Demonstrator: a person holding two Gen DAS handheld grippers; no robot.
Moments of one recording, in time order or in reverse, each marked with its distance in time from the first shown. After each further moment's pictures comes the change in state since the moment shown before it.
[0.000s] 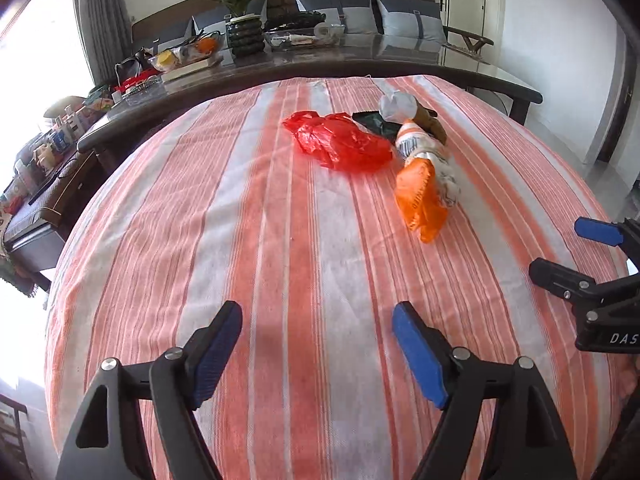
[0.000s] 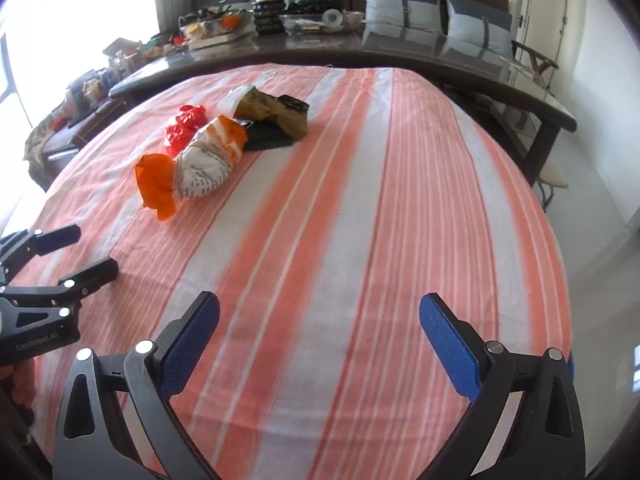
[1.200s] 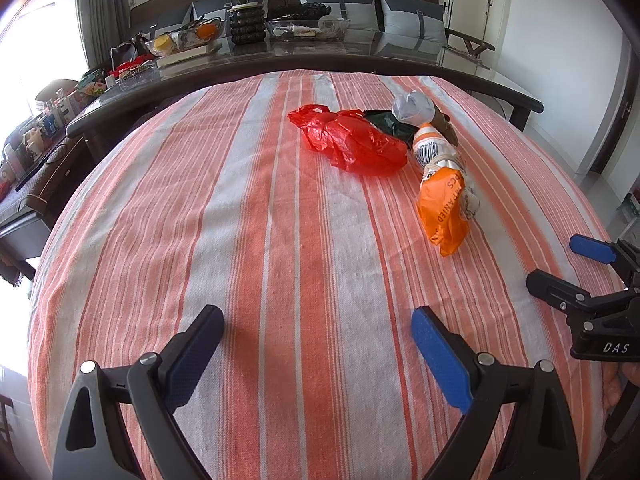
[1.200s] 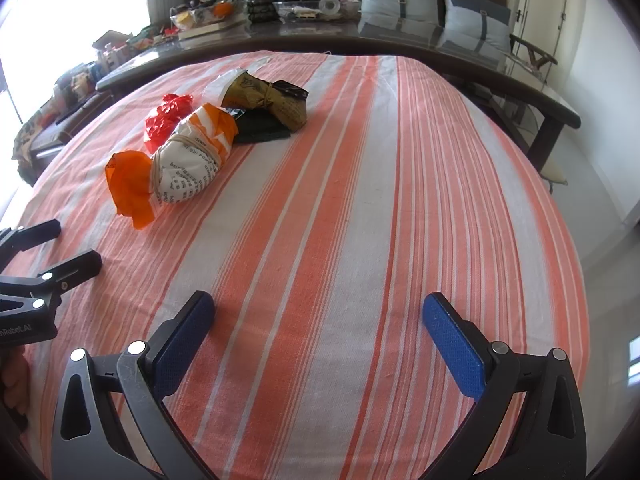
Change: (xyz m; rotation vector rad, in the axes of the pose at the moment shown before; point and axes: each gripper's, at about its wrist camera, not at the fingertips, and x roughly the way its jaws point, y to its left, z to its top) left arm 0.016 0.014 0.009 -0.005 0.030 -0.055; right arm 0.014 0.005 0.003 0.025 0.028 -0.016
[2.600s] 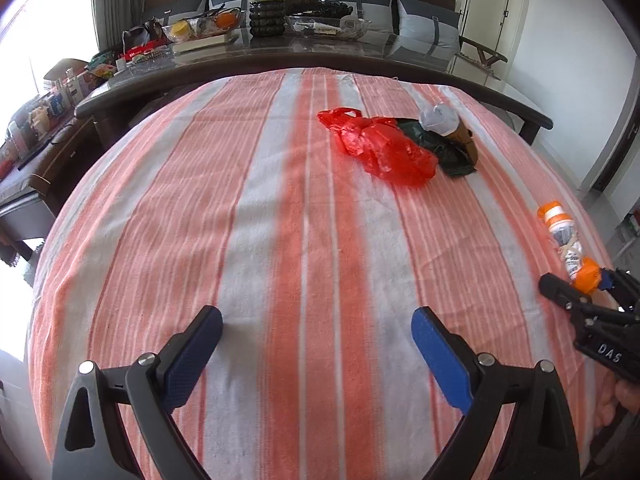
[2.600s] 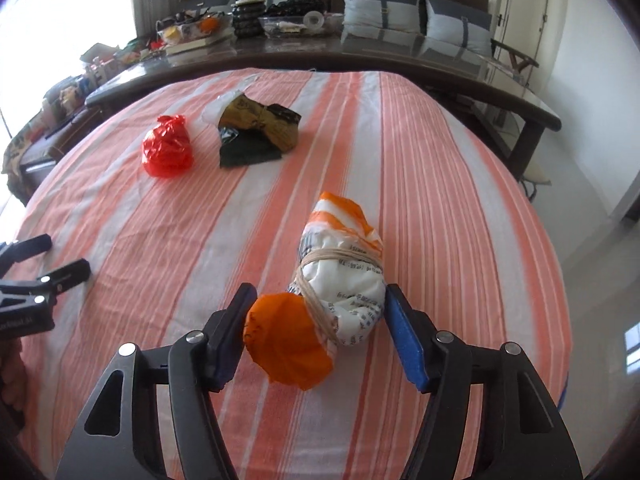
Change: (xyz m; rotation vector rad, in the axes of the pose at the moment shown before) left arm -0.003 0.021 0.006 -0.103 0.019 -0.069; right arm -0.012 0.007 0.002 0.038 -0.035 -0.049
